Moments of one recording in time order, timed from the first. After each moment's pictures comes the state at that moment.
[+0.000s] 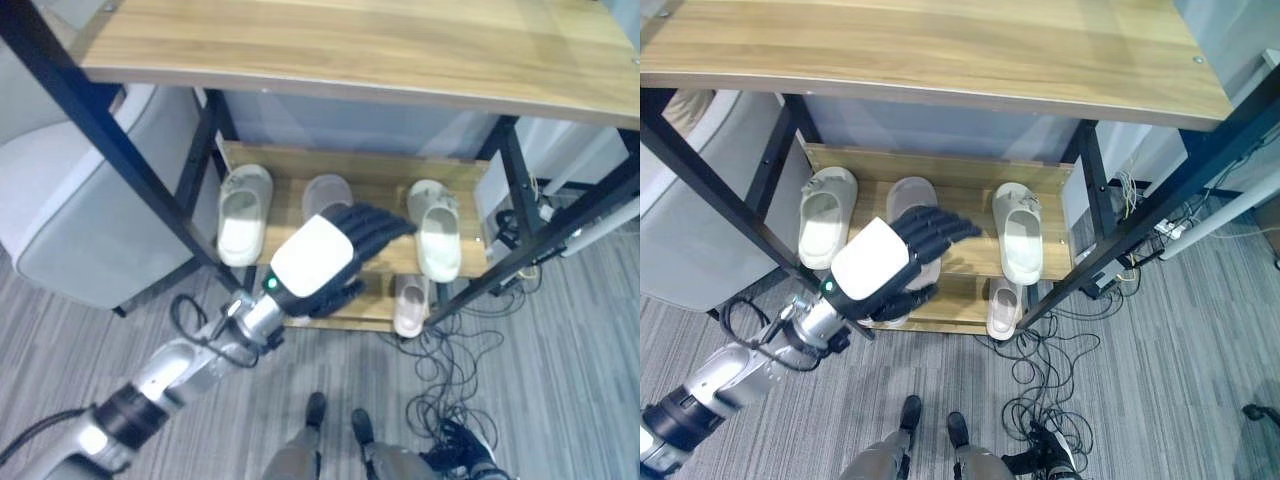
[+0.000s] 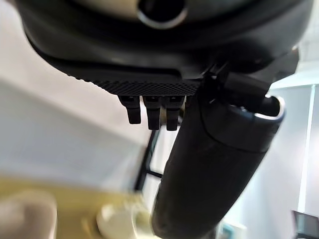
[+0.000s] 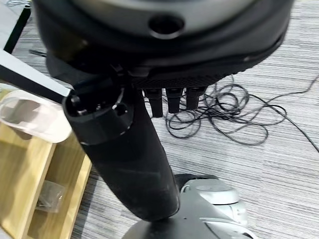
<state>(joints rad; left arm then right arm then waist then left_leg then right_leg) -0.49 0.79 -0.55 -0.09 0.72 -0.30 0.47 -0.01 -0.25 0.30 1.17 0.20 -0.21 -0.12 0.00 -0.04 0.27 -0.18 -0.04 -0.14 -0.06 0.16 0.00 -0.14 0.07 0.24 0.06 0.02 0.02</state>
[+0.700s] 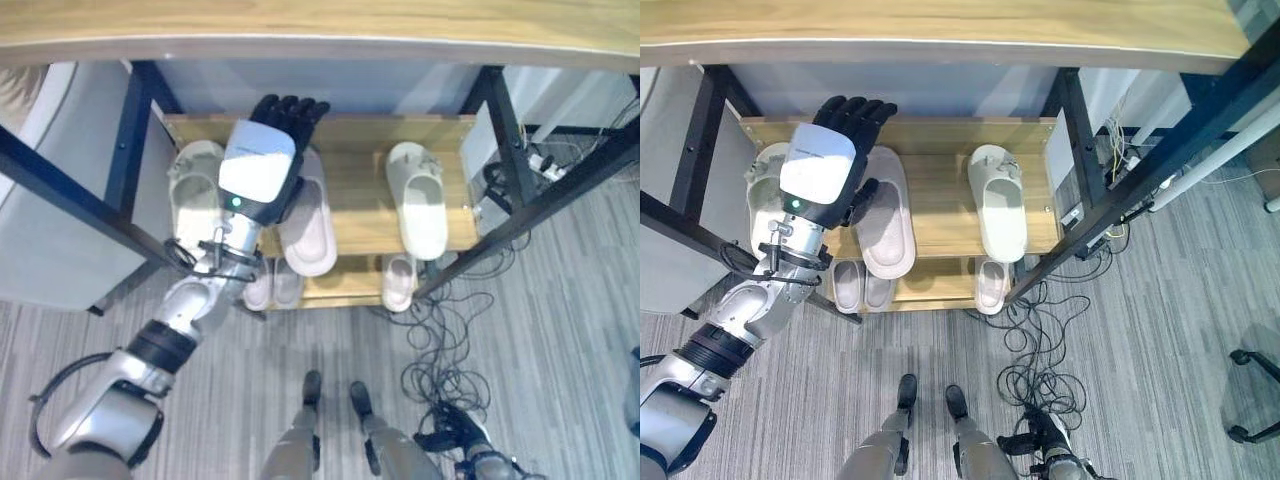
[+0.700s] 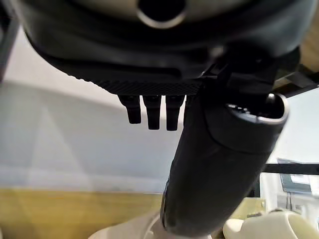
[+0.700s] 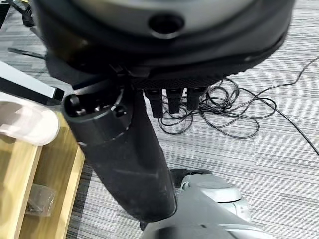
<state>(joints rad) -0.68 0.67 -0.46 0.24 0.78 0.00 0.58 -0.07 -0.27 0.30 1.13 0.20 -0.22 -0.10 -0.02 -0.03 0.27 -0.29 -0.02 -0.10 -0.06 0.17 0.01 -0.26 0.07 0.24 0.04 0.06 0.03</state>
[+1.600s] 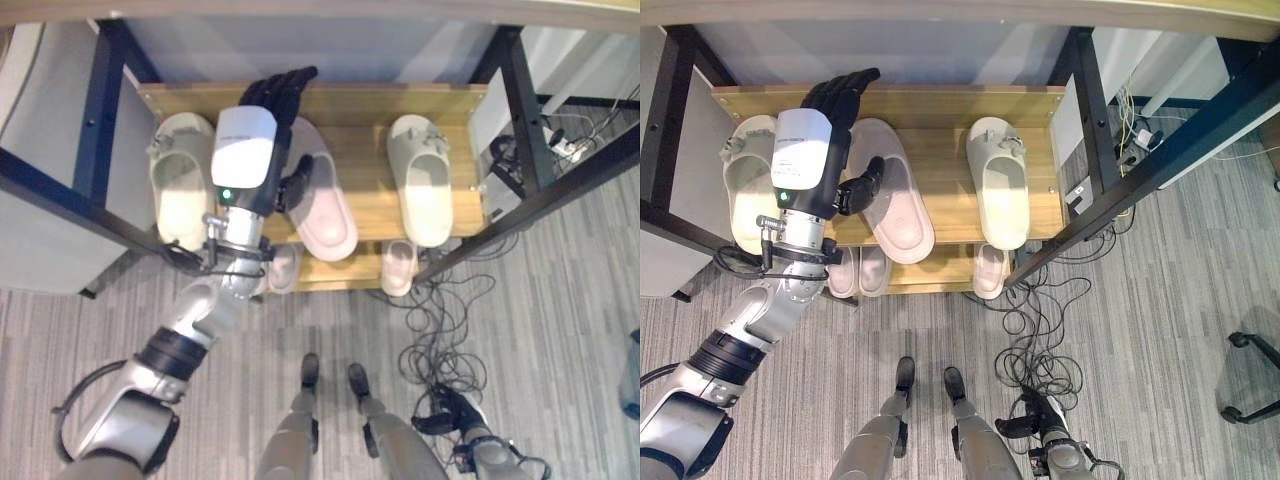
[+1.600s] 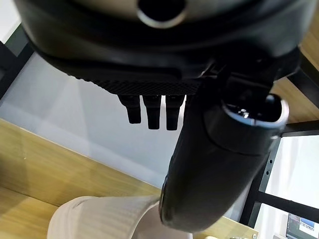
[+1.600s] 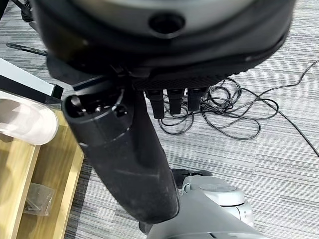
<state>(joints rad) -0.66 0.60 -0.39 0.15 0.60 -0.01 0.55 -0.09 -0.28 0.30 1.10 0.20 -0.22 -0.10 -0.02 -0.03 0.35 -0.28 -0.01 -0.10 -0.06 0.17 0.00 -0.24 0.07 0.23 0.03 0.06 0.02</state>
